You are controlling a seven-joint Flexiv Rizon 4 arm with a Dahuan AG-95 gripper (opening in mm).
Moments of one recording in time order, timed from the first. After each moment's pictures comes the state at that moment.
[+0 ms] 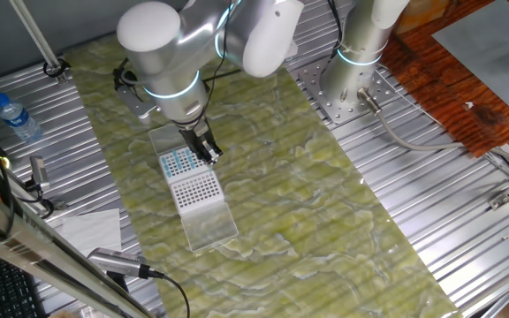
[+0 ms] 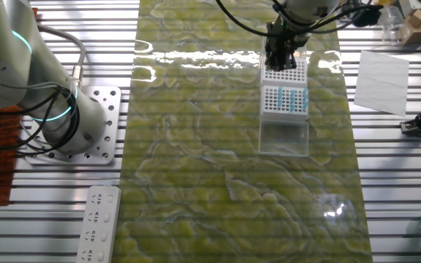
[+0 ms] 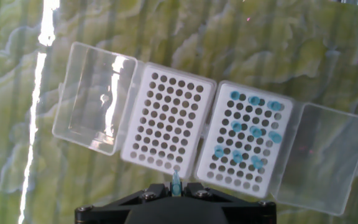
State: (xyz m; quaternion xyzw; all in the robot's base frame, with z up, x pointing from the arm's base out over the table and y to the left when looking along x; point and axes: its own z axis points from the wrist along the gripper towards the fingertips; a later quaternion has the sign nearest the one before) arm 0.504 0.106 0.119 0.10 -0.99 -0.05 0.05
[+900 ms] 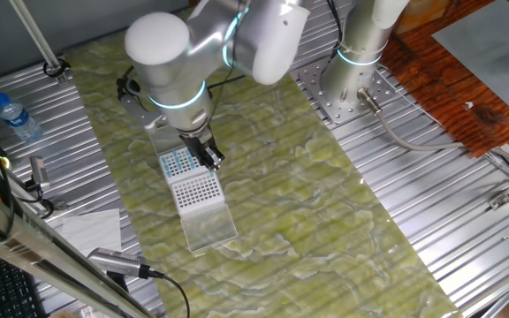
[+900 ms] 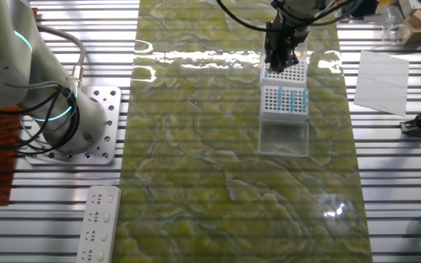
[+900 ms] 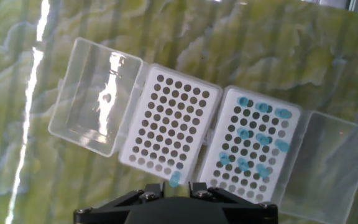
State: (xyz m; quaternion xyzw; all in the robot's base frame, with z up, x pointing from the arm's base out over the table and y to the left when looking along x) arm 0.510 0.111 0.110 0.14 -0.99 -0.02 0.04
